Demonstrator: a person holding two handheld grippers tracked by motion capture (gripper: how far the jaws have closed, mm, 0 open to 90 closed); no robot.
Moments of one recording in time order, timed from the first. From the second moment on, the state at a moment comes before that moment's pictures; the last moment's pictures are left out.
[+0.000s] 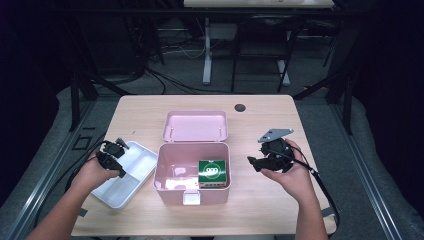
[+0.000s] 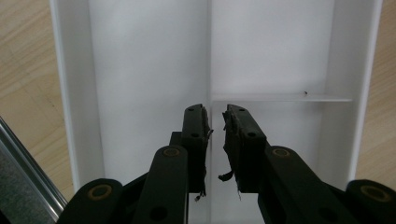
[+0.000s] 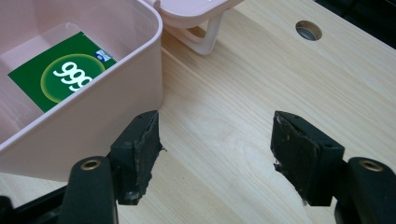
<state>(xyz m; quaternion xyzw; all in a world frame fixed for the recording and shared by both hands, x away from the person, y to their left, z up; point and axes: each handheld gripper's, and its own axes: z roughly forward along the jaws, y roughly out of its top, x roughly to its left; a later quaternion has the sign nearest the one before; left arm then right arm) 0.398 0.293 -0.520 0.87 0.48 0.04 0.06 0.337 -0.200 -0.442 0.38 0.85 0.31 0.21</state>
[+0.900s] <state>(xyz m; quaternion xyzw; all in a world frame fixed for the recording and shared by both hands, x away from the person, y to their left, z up) 0.408 0.290 -0.539 0.87 0.49 0.02 0.03 0.337 -0.196 -0.444 0.38 0.85 0.31 0.21</state>
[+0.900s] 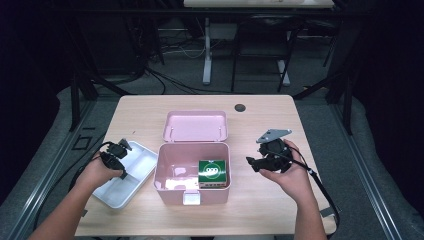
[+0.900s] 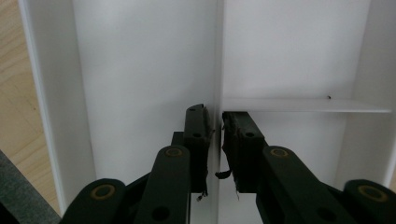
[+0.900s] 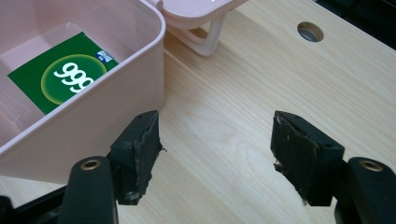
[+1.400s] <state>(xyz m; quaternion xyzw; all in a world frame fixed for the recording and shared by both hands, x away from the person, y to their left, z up) 0.410 0.288 -0.540 0.87 0.49 0.00 0.02 0.337 -0.194 -0.446 0.37 0.85 0.30 0.21</state>
